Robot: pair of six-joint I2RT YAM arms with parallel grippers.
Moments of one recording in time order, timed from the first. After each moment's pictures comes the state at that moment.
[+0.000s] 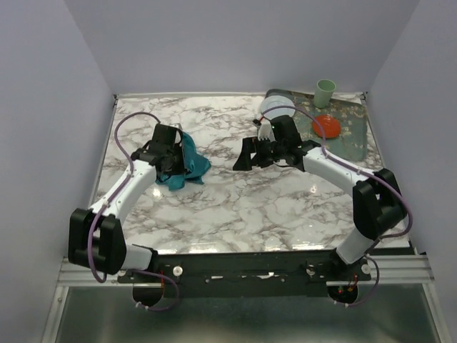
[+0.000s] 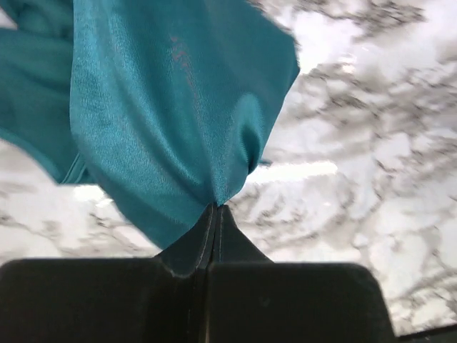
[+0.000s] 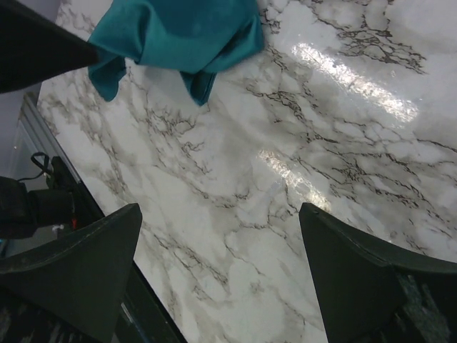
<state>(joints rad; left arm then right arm) -0.25 1.44 1.07 -0.58 0.03 -0.33 0.51 1.63 1.15 -0.20 -0.54 0.35</state>
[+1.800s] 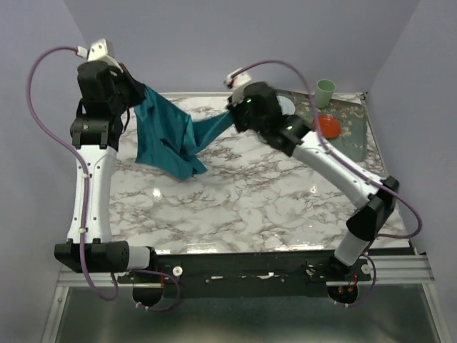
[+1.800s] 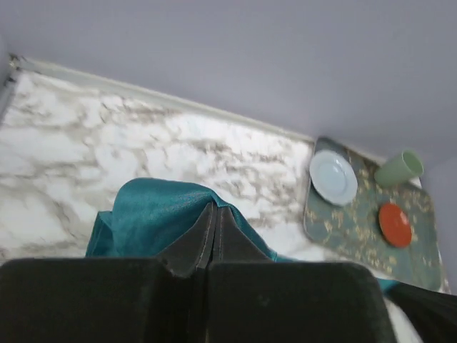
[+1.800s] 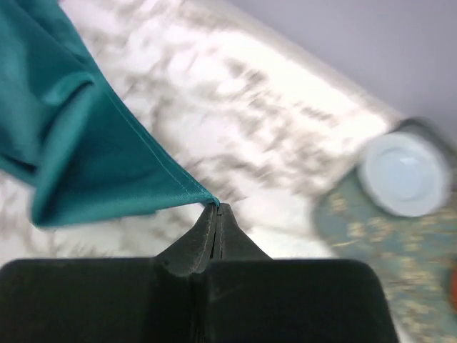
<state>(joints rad) -0.02 1.29 1.57 -0.58 0.10 -0.43 0.84 1.77 1.71 -0.44 0.18 0.00</state>
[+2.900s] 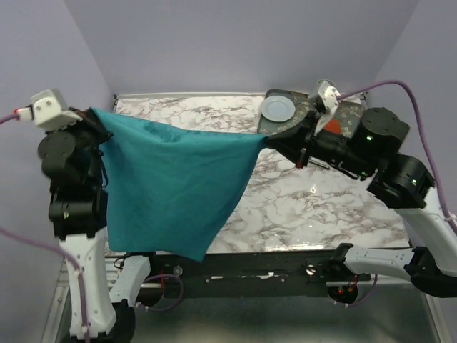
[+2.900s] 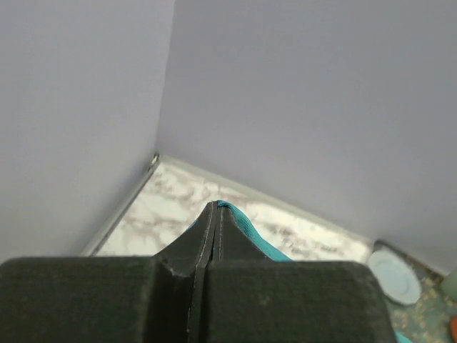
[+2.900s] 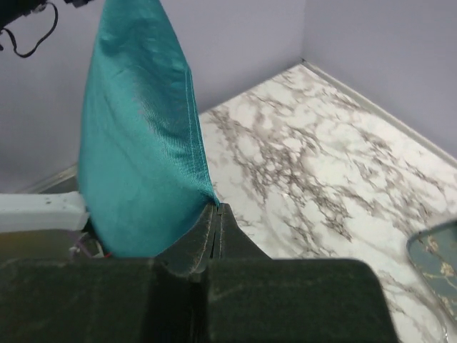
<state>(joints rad) 0.08 0.77 1.47 -0.49 -0.20 -0.30 0.91 1.08 1.68 -0.64 -0.19 0.07</state>
